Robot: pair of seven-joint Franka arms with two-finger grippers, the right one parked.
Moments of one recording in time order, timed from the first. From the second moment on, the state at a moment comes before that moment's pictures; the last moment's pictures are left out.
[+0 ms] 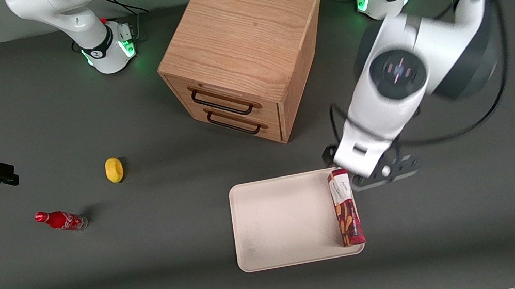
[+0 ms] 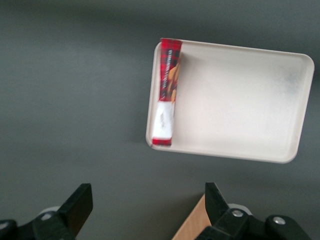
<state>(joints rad) -0.35 0.49 -0.18 -1.11 0.11 1.62 -0.64</state>
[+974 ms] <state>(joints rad) -0.07 0.11 -0.16 -1.52 0.06 1.59 -0.39</state>
